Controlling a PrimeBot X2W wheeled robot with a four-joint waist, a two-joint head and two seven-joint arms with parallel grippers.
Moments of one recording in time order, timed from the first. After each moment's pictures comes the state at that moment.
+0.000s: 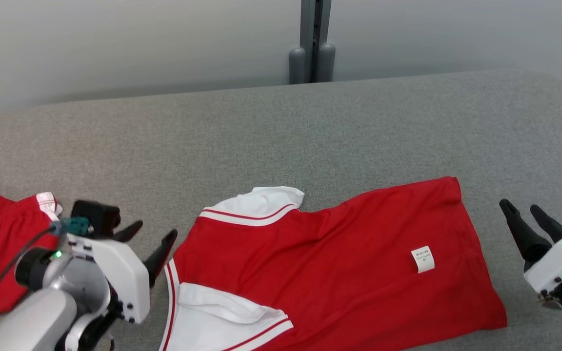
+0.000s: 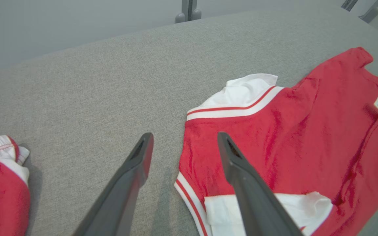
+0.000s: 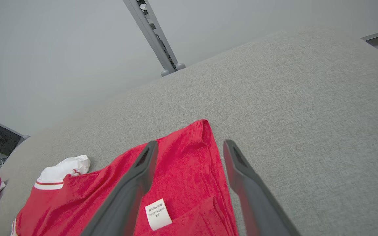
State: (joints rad) left arm -0.33 0.64 -0.70 0.02 -0.85 0.19 0.29; right arm -0.14 -0.19 -0.14 0.09 0.61 0.13 0.43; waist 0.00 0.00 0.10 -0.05
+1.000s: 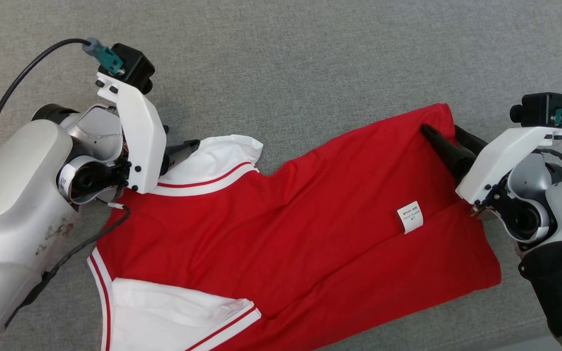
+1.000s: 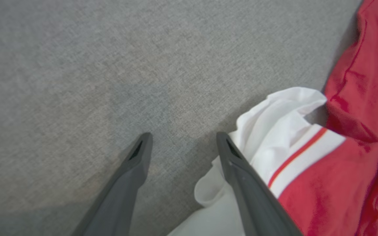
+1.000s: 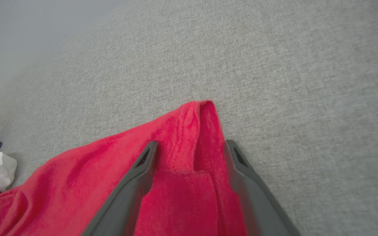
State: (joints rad) left arm -0.98 0.48 -0.85 0.46 -1.03 -0.13 0.74; right arm -0.65 -0.25 0.28 0.51 0.80 0.13 0.35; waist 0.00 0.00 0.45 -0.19
